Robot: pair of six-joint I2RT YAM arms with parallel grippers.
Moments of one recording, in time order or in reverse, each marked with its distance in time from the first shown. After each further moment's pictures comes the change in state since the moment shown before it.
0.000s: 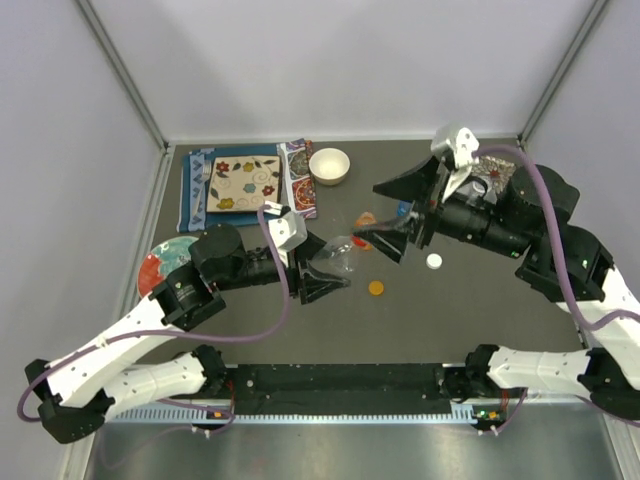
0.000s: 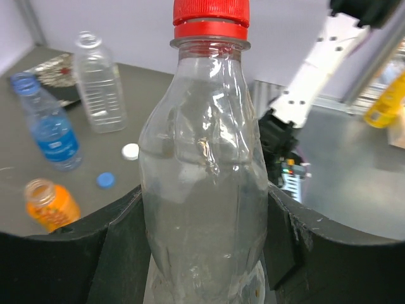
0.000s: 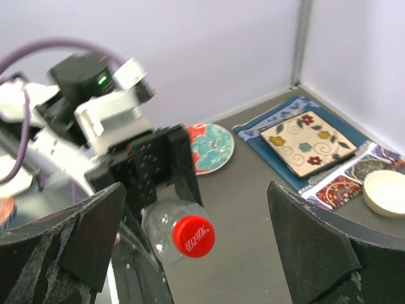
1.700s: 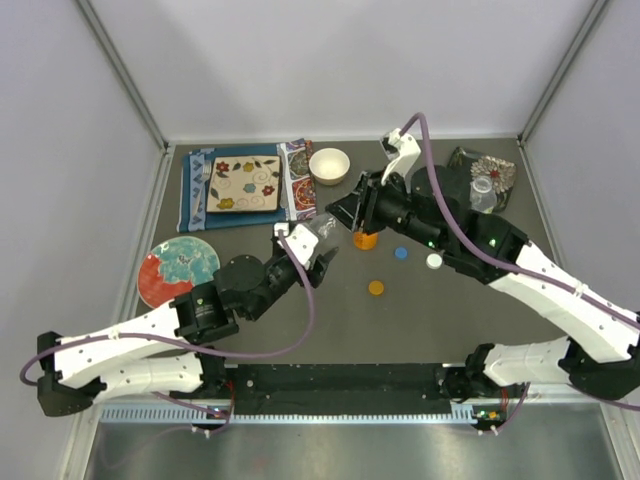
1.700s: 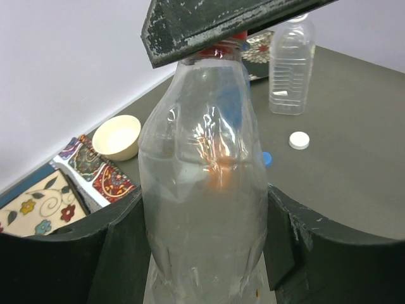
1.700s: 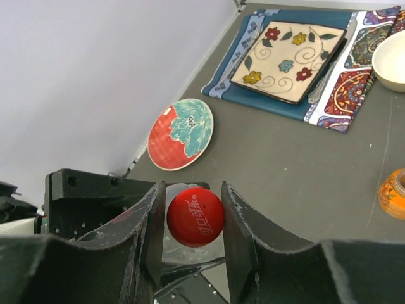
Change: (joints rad) left arm -0.286 0.011 -0.115 0.111 -1.013 0.278; right arm 0.006 0.198 -0.090 0.067 0.397 0.471
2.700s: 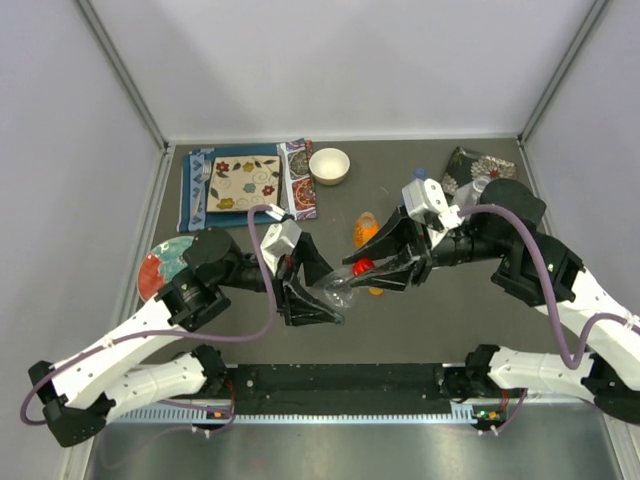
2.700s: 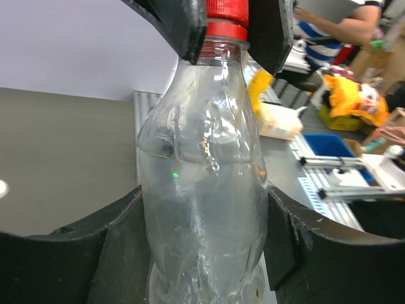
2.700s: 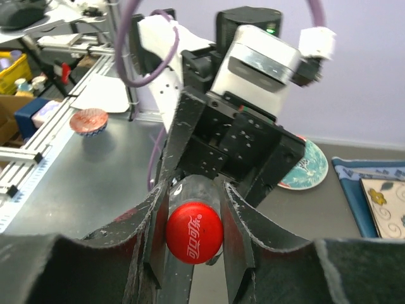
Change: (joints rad) left arm 0.306 -0.027 0.052 0.098 1.346 -0.545; right arm -0.002 -0.215 -0.083 0.107 -0.863 -0.547
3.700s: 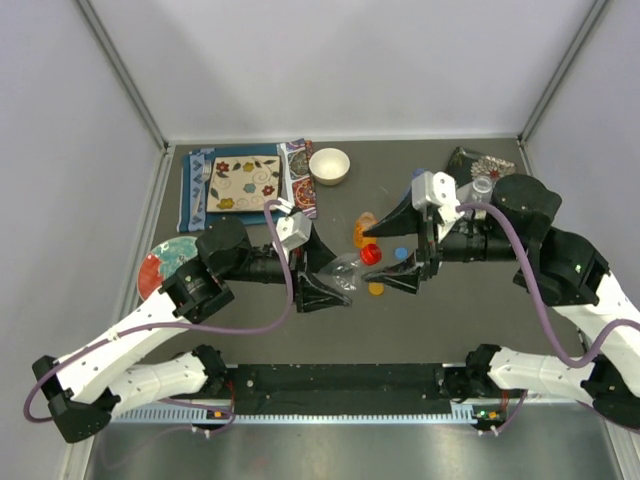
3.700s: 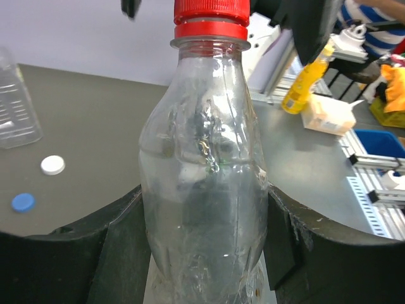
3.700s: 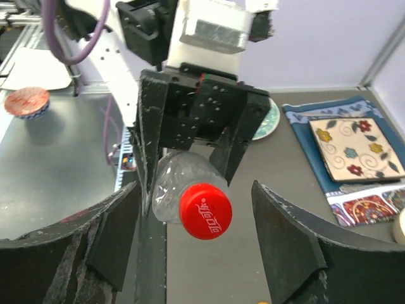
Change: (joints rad) left arm 0.024 0.067 0.048 -0.101 -0.049 0.124; right arm -0.053 -0.011 0.095 -0.266 0.120 -0.130
